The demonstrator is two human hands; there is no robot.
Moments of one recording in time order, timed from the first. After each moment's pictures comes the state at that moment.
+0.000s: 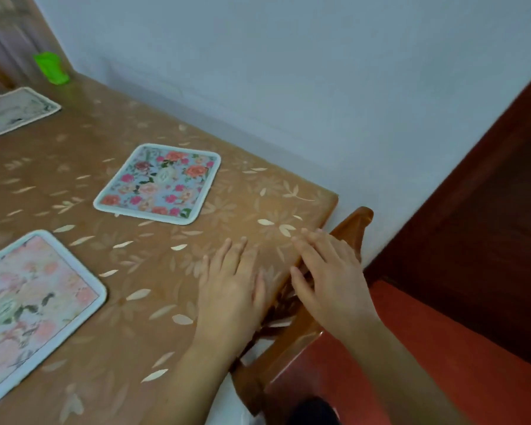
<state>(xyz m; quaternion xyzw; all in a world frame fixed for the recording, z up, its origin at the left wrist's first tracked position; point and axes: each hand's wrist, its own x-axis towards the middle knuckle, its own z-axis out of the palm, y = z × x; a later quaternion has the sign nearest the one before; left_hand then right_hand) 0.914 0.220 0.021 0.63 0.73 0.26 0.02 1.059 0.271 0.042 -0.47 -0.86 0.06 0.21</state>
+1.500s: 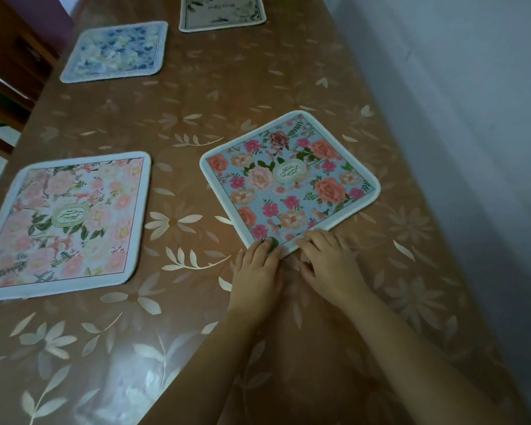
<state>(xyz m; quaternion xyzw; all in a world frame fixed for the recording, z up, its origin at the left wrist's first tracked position) 0.767 0.421 -0.149 0.33 0.92 0.22 0.01 0.815 0.568 -0.137 -0.05 -0.99 0.13 0.03</state>
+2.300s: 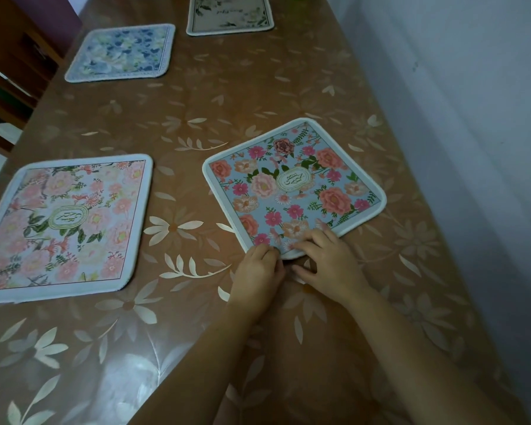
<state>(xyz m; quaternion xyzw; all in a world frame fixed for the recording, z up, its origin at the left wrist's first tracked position) 0.742 0.432 -0.144 0.33 0.90 0.29 -0.01 0.793 0.584 -0.143 -0.02 -0.98 0.19 0.04</state>
